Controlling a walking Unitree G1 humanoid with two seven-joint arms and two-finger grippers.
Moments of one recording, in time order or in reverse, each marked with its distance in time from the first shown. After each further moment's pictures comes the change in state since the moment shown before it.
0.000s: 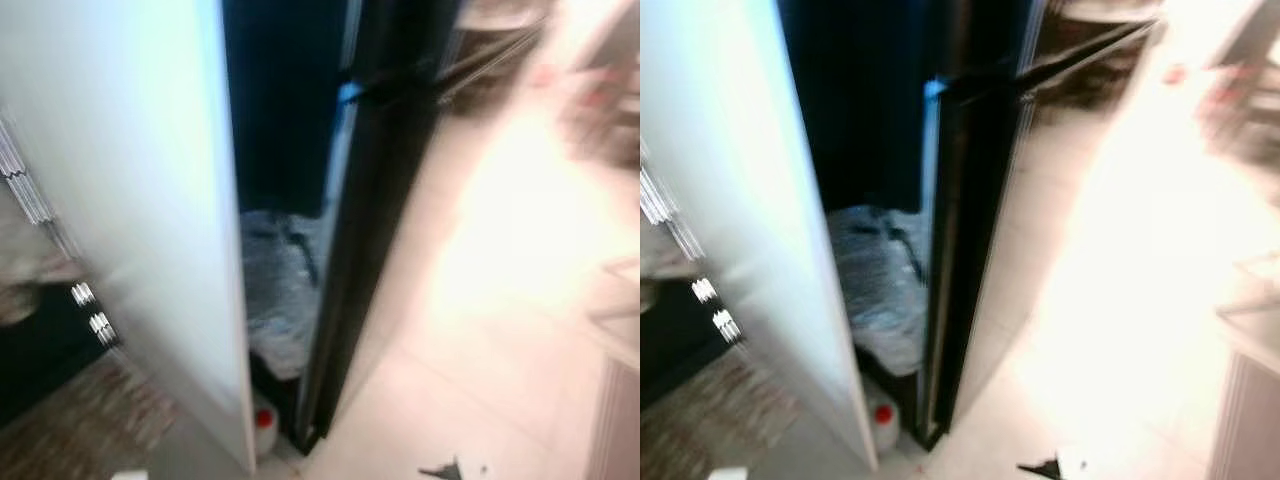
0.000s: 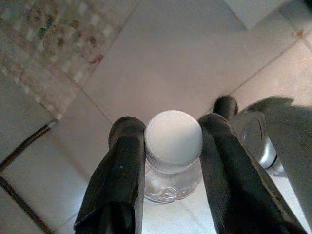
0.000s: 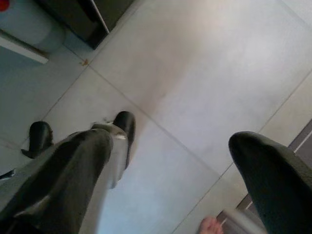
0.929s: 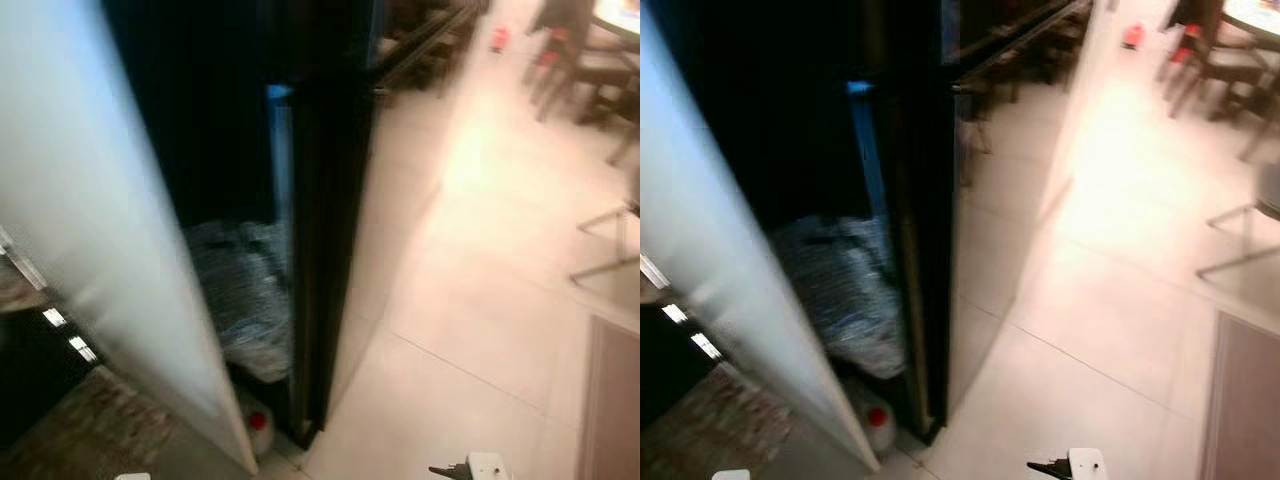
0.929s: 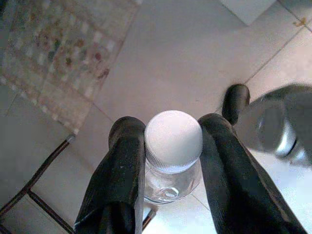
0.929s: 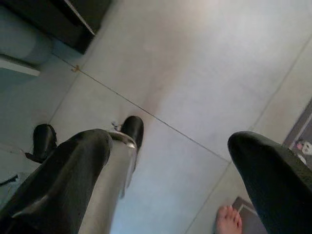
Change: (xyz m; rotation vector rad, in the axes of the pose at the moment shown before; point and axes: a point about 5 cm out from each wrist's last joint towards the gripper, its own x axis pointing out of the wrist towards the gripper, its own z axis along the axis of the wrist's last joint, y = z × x) left arm 0.000 -0.004 0.006 0.026 -0.011 -0.018; right arm -0.003 -0.010 -0.001 0.049 -0.038 -0.029
